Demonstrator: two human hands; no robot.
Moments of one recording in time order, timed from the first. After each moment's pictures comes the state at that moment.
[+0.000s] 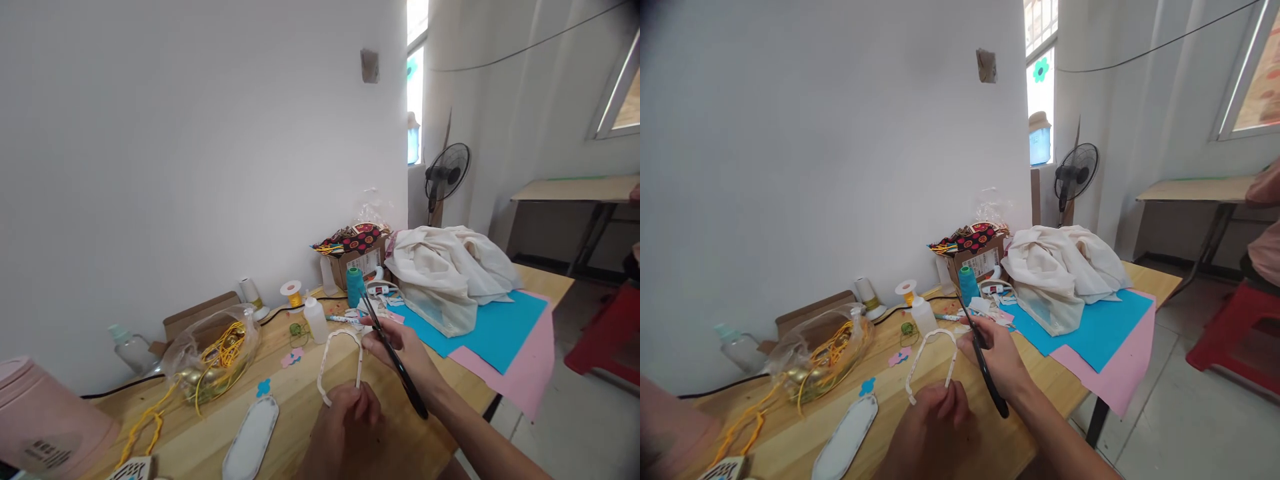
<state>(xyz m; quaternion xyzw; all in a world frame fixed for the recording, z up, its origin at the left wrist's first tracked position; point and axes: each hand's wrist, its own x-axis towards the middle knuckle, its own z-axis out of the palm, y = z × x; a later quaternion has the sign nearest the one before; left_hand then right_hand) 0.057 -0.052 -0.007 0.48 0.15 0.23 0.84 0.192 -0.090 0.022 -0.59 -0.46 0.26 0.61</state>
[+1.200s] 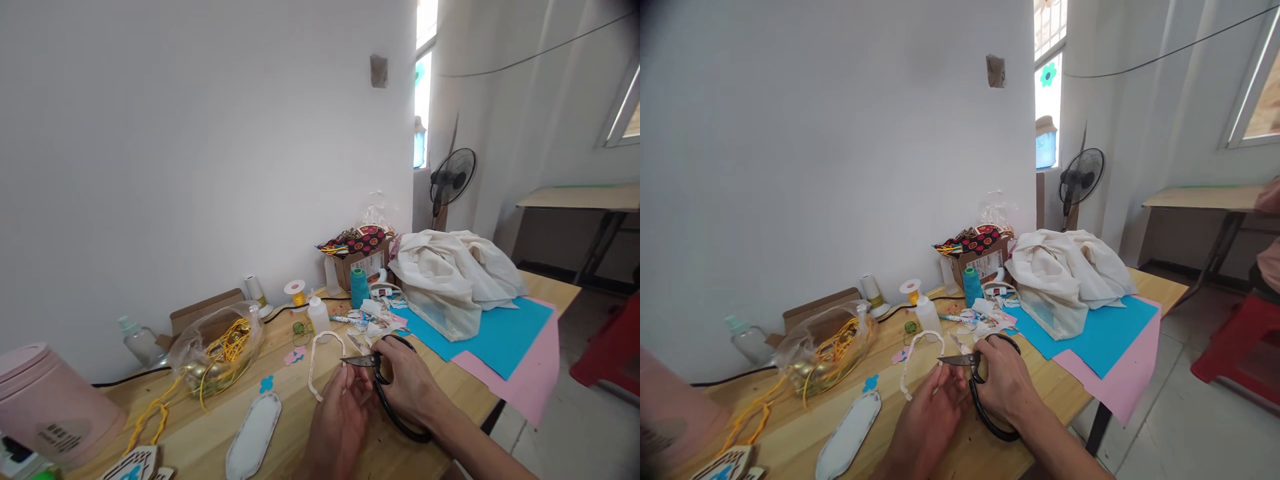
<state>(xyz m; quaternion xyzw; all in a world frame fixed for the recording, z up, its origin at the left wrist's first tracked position) 0.064 -0.051 -0.004 0.27 0.17 0.31 0.90 0.191 -0.097 -0.012 -0.73 -0.57 0.04 0.37</state>
